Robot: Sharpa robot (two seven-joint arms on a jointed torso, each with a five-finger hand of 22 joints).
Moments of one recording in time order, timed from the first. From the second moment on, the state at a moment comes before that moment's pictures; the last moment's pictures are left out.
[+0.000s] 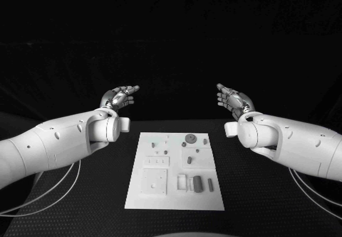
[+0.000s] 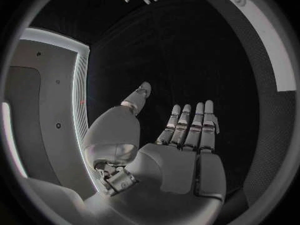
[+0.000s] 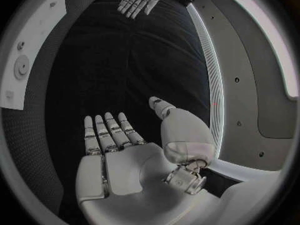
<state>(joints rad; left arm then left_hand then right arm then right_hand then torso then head) 1.27 -0.67 -0.13 1.14 0.01 -0.55 0.33 0.88 -0.06 0.42 -0.25 0.05 0.35 0.10 0.48 0.28 0.57 0.14 0.10 0.07 0.50 0.21 0.09 0.65 0.01 0.51 0.14 0.07 0.86 1.20 -0.71 -0.06 1.25 -0.06 -0.48 0.33 0.82 0.03 0.38 0.05 0.21 0.28 0.14 0.24 0.33 0.43 0.21 0.05 0.05 0.26 0.24 0.19 0.24 0.08 0.15 0.25 0.06 1.01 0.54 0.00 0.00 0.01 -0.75</state>
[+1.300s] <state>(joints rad) 1.32 -0.78 -0.17 1.25 -0.12 -0.27 0.22 1.11 -0.05 0.60 -0.29 0.05 0.72 0.19 0.53 0.30 1.02 0.16 0.21 0.12 0.94 0.13 0.29 0.70 0.08 0.87 0.05 0.17 0.85 1.27 -0.61 -0.08 1.04 -1.31 -0.22 0.12 1.17 -0.09 0.52 -0.29 0.21 0.78 0.19 0.43 0.46 1.18 0.11 0.21 0.20 1.11 0.03 0.61 0.58 0.26 0.99 0.14 0.35 1.31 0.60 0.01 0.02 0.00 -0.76</state>
